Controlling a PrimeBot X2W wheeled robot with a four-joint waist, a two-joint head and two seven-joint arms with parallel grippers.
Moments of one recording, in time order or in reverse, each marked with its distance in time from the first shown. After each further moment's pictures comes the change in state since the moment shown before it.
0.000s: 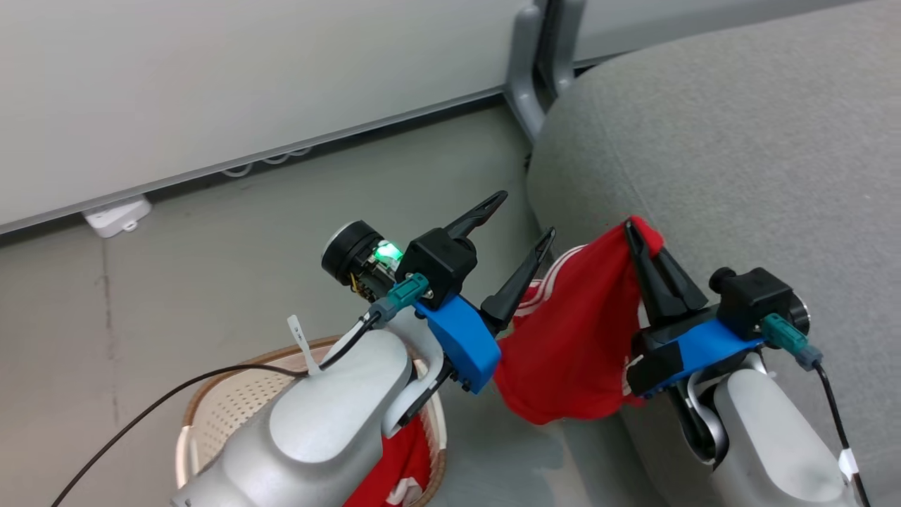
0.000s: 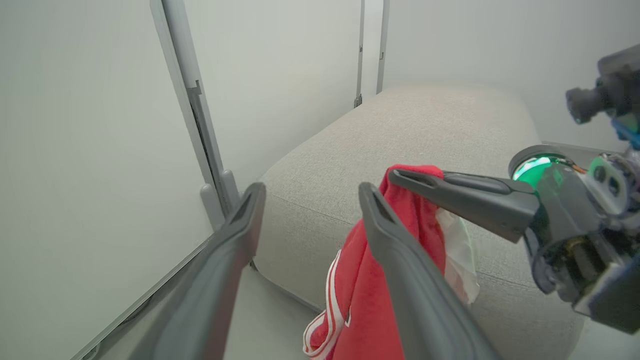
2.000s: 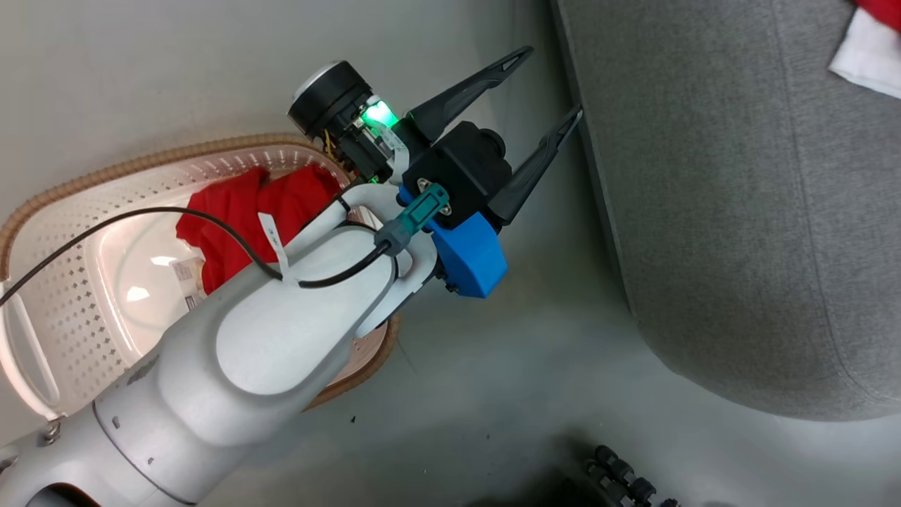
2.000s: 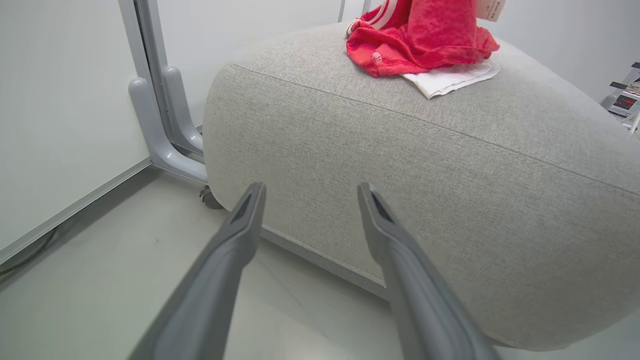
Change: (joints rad) left arm -0.271 0.121 -0.059 -0.186 0.119 0.009 0.109; right arm -0.538 -0.405 -0.653 -0.014 -0.015 0.000 0.000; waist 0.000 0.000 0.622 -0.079
